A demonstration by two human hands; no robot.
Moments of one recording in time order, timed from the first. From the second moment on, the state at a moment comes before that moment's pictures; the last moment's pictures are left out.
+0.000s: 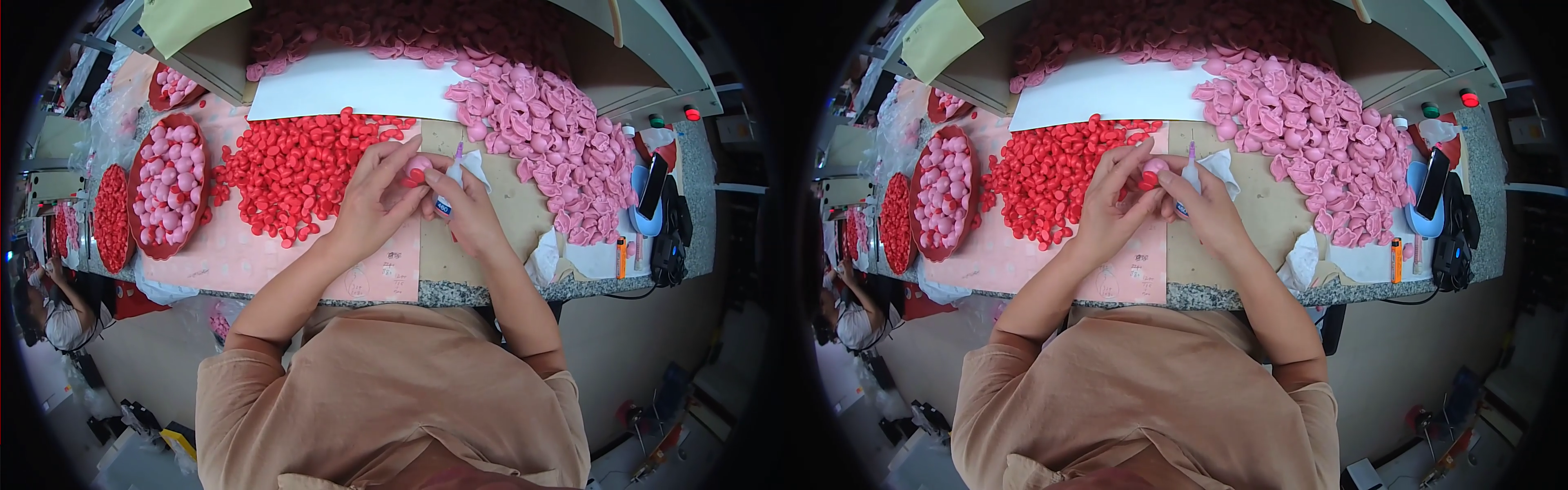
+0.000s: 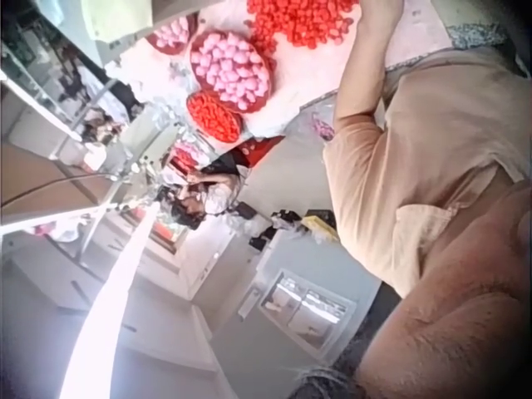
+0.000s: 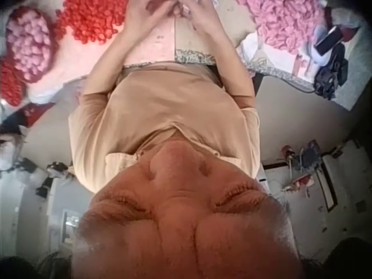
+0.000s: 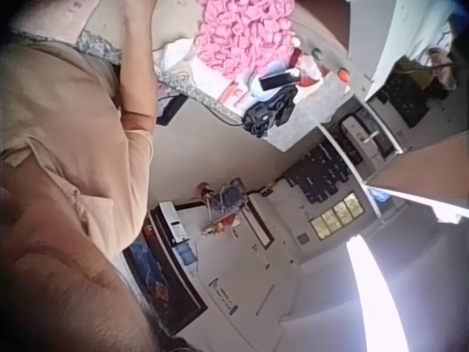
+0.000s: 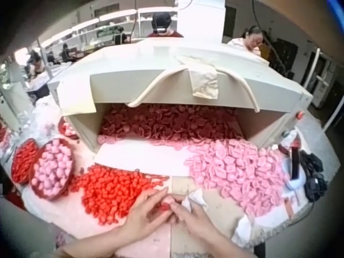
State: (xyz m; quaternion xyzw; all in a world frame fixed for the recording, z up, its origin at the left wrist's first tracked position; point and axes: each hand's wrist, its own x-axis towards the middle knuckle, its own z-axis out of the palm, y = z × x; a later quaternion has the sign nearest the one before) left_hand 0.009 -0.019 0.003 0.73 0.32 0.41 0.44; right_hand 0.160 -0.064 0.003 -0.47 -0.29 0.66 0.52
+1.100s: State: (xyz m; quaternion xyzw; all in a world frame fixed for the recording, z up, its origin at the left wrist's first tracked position) left_hand 0.007 -0.013 -0.001 0.72 0.31 0.40 0.47; right_hand 0.160 -0.063 0.007 -0.48 -0.31 0.60 0.56
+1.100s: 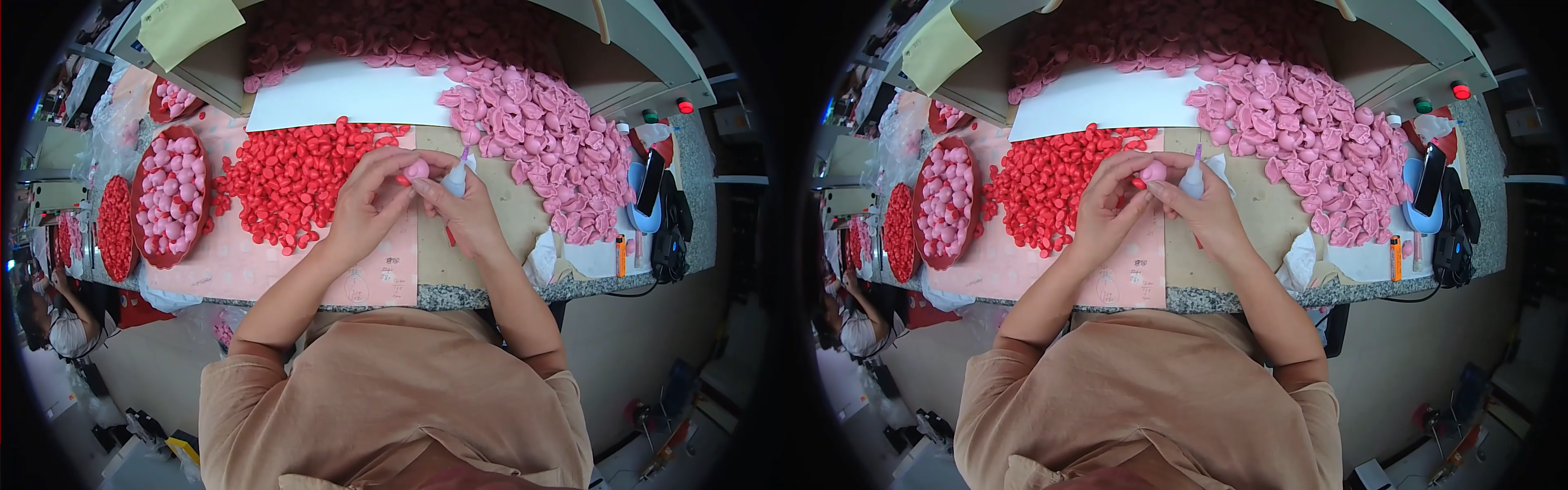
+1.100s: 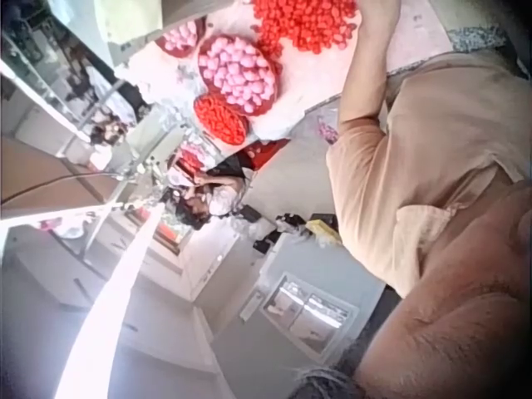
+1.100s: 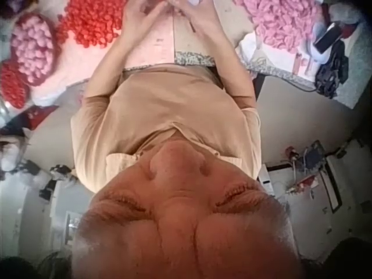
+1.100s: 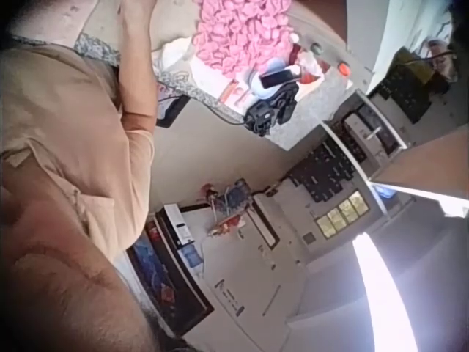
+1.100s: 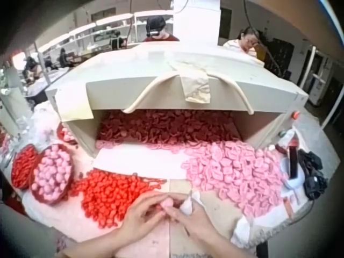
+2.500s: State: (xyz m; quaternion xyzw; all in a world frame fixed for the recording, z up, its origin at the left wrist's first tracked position) left_hand 0.005 -0.009 -0.003 0.54 0.27 0.36 0.71; right_hand 0.160 -0.065 0.003 -0.56 -0.53 0.34 0.54
